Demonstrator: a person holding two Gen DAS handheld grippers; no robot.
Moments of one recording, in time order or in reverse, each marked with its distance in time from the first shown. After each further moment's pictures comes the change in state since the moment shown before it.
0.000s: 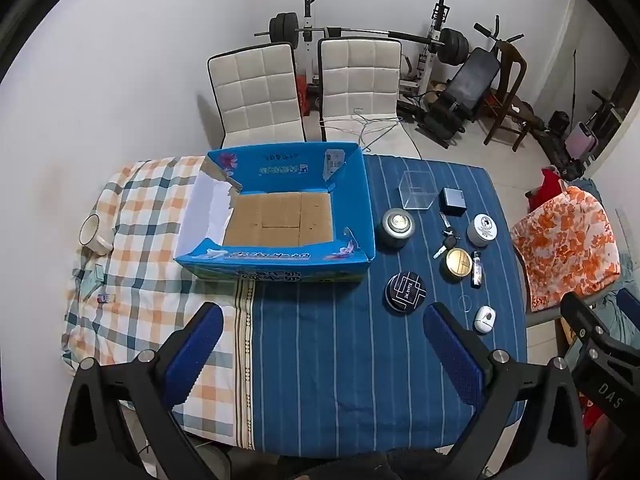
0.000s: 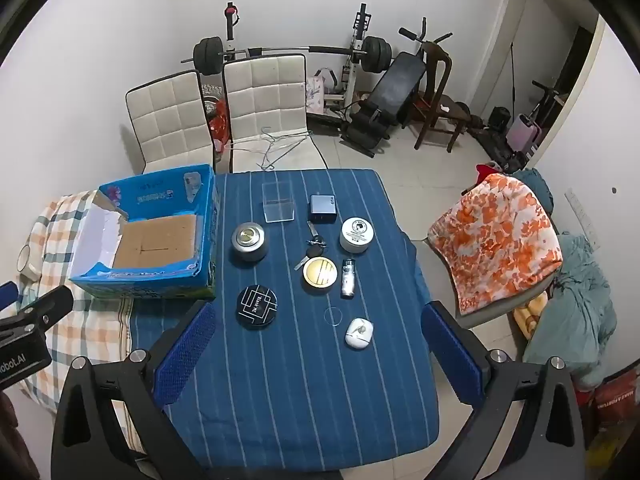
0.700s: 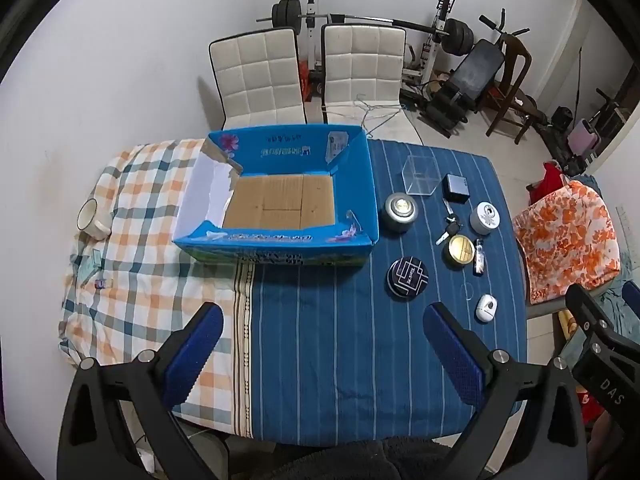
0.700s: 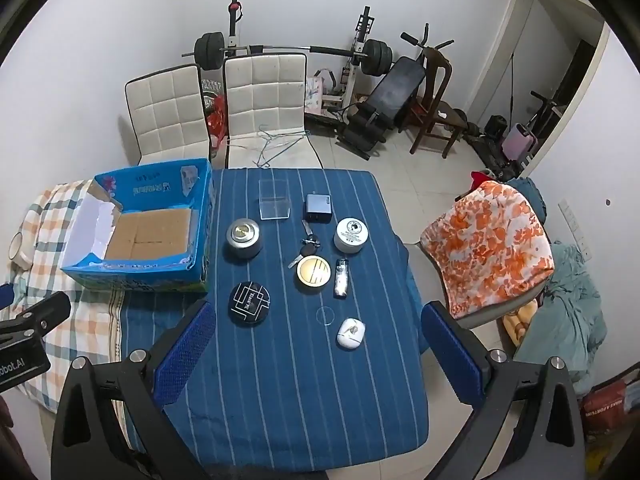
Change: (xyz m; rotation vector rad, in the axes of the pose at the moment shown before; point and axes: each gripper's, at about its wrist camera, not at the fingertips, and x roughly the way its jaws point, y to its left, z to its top) left arm 0.011 0.005 -0.010 -0.013 0.050 -0.002; right arm -0.002 0.004 -0.004 -0.036 0.003 -0.031
